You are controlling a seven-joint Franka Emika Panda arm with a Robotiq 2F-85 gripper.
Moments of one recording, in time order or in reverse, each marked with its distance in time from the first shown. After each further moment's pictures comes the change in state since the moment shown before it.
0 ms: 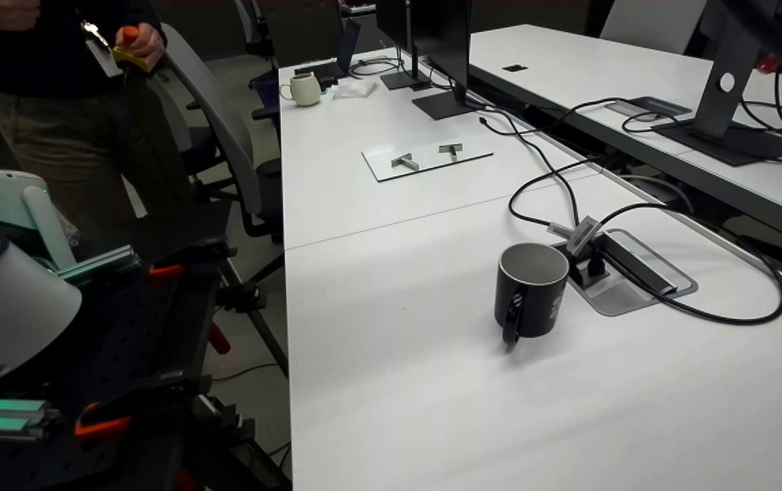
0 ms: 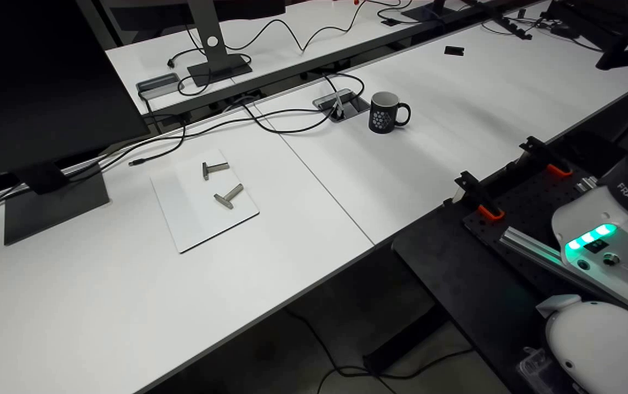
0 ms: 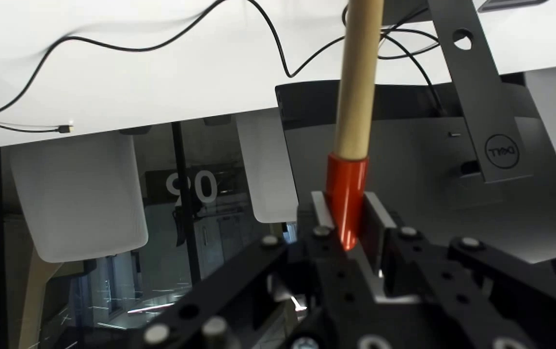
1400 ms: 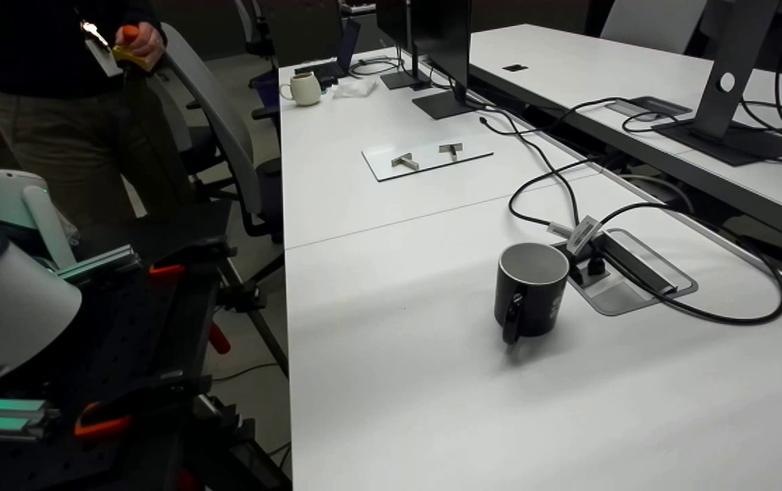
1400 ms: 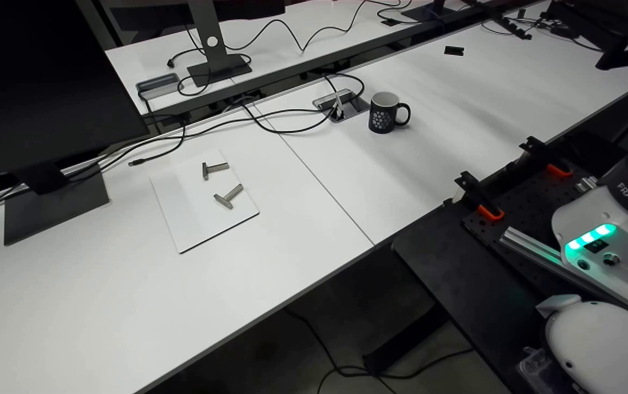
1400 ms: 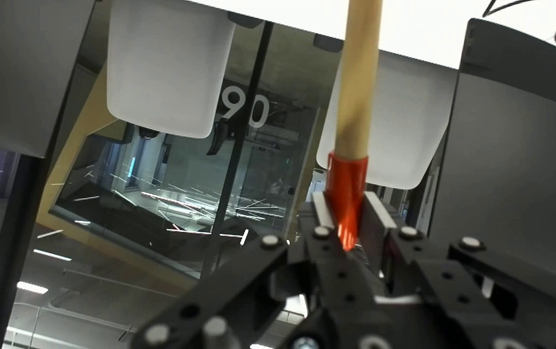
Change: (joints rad) arm 0.127 0.148 -0.186 0.417 0.099 0.001 -0.403
